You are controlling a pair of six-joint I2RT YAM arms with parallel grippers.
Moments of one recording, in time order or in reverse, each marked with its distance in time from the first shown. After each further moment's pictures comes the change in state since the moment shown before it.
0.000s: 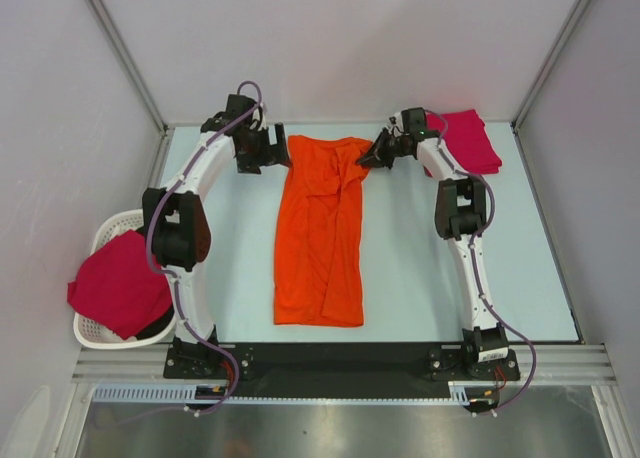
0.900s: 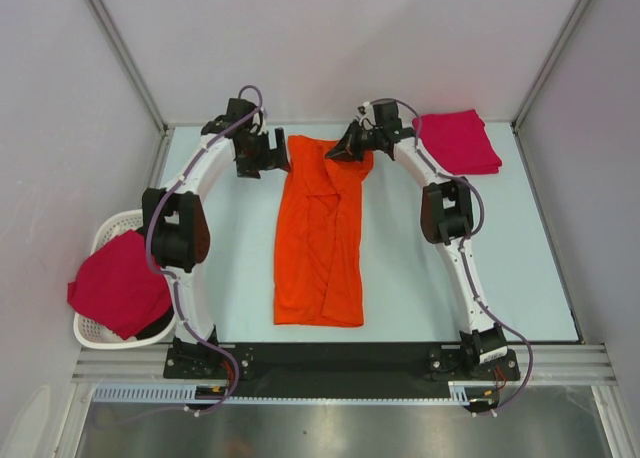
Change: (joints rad) left arm 0.000 -0.011 -0.039 -0.001 0.000 0.011; right arm 0.131 -0.052 0.003 0.161 -0.059 0.098
